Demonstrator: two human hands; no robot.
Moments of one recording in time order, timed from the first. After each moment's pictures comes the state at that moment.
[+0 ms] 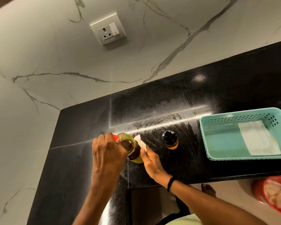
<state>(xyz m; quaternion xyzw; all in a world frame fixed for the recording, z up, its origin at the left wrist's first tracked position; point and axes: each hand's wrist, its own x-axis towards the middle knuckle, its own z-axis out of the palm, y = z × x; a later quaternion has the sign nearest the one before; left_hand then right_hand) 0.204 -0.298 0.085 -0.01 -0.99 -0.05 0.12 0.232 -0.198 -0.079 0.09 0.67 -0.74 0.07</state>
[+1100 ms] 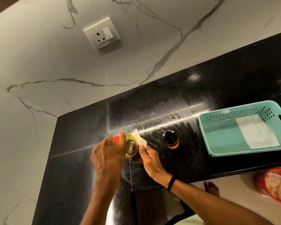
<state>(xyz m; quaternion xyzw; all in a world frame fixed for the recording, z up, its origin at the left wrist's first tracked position) 0.192 -0.289 0.092 0.08 -0.99 -0.06 0.06 0.227 -0.205 -0.052 0.10 0.64 -0.77 0.01</state>
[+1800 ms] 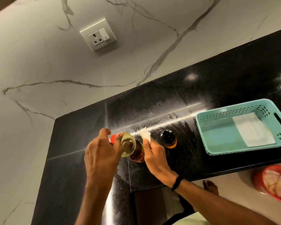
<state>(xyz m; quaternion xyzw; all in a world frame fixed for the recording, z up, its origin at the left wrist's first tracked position) 0.194 -0.293 0.114 0.00 -0.99 -0.07 0.08 0.235 -0.177 -0.002 0.13 0.71 -0.68 -0.08</state>
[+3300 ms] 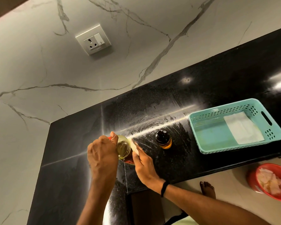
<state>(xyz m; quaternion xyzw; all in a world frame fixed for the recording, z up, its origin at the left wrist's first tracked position) 0.190 -0.283 0.099 0.04 -0.99 -0.08 0.07 0.246 -0.212 -0.047 0.07 0.68 -0.73 -0.02</state>
